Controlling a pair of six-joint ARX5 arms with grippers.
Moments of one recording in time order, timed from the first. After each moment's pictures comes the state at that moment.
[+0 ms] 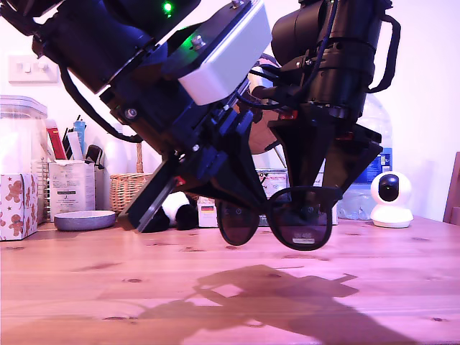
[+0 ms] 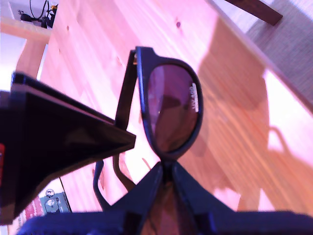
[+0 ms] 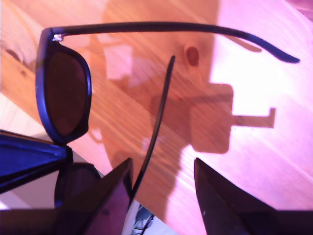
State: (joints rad) left arm -0.88 1.53 0.80 0.02 0.10 1.39; right arm 0.54 1.77 1.38 -1.03 -0.15 -0.07
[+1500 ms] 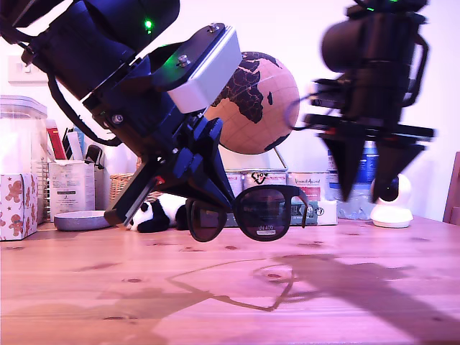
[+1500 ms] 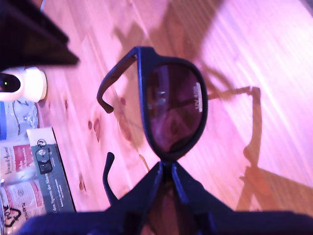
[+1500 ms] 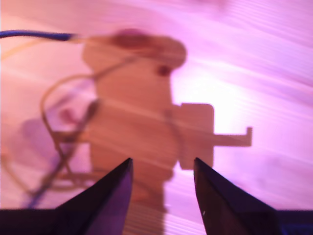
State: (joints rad) left arm -0.81 1.53 0.80 0.02 0.08 1.34; right arm 0.32 1.77 1.38 -0.94 -0.04 0.07
